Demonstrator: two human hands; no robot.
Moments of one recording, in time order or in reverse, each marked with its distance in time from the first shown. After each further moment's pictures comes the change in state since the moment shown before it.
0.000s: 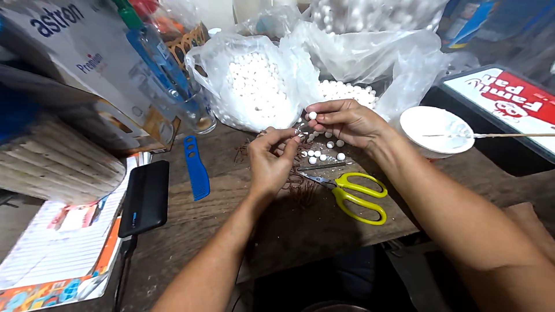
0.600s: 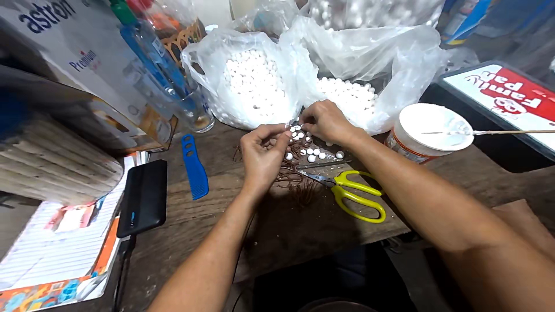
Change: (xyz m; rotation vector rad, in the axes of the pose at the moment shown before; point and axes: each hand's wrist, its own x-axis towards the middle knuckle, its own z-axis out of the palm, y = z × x) left_hand 0.004 -0.001 -0.009 -0.018 -0.012 -0.090; right_hand 0.038 0.019 0.003 -1.341 -0.014 -0.175
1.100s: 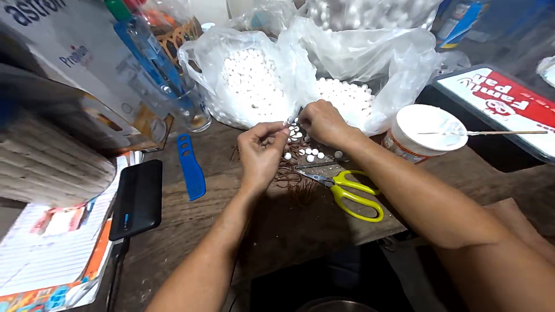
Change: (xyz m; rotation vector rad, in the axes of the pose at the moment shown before) left_hand 0.000 0.006 -0.001 -0.062 0.007 -0.076; right_hand -0.001 -0.022 -0.003 -0.178 -0.064 0.070
